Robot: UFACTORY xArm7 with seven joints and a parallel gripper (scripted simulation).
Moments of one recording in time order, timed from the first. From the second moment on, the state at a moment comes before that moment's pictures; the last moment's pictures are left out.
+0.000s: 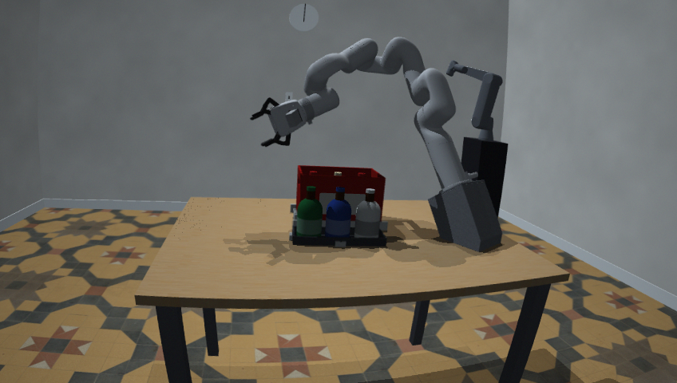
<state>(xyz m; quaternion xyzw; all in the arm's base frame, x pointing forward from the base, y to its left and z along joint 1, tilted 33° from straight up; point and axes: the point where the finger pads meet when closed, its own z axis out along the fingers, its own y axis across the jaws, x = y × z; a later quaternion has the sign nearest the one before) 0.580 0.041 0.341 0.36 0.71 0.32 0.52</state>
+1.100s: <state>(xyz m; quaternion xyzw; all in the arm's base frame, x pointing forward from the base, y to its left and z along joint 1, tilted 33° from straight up) 0.558 0.009 0.392 0.59 0.46 0.44 0.49</state>
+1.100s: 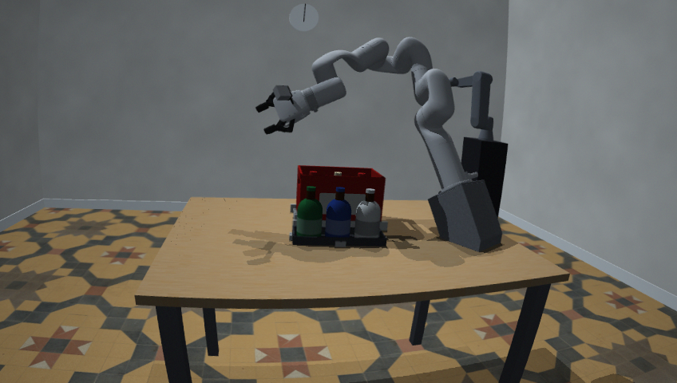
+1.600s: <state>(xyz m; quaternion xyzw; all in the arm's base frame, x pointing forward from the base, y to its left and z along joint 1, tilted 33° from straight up) 0.538 -0.023 0.402 0.68 0.32 0.46 0.47</state>
